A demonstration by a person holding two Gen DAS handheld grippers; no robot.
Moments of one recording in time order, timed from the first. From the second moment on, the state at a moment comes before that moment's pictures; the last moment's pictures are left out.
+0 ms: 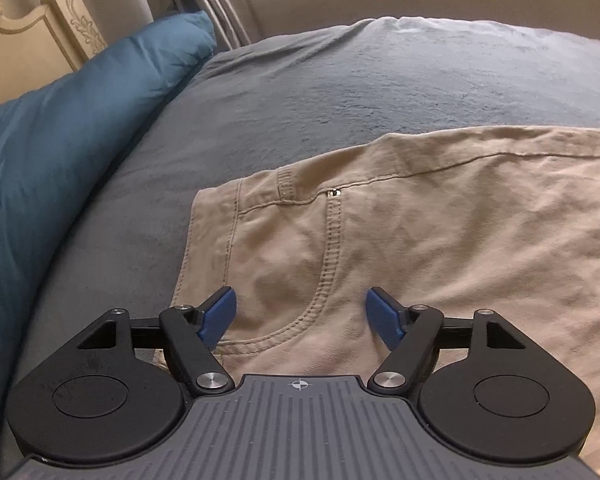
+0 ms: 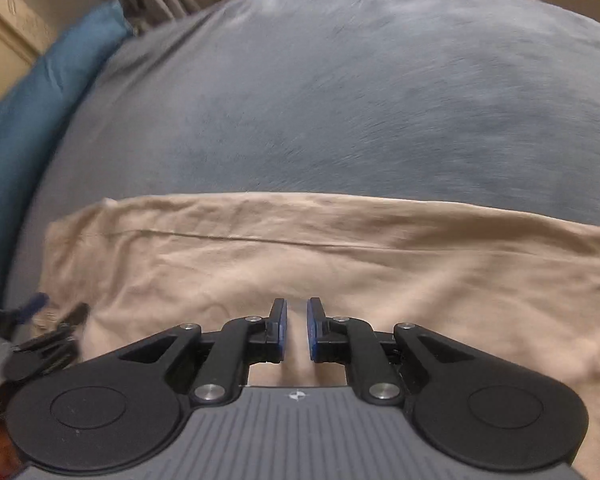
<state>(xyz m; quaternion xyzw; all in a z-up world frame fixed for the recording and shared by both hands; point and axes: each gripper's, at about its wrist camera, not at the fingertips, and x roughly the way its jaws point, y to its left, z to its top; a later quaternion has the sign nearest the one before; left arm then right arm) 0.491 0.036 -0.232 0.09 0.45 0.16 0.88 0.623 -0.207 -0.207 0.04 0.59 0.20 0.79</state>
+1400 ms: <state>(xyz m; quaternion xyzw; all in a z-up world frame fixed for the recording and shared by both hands) 0.497 -0.029 -0.225 0.13 0.45 0.08 0.88 0.660 -0.372 -0.208 0.22 0.53 0.00 0.82</state>
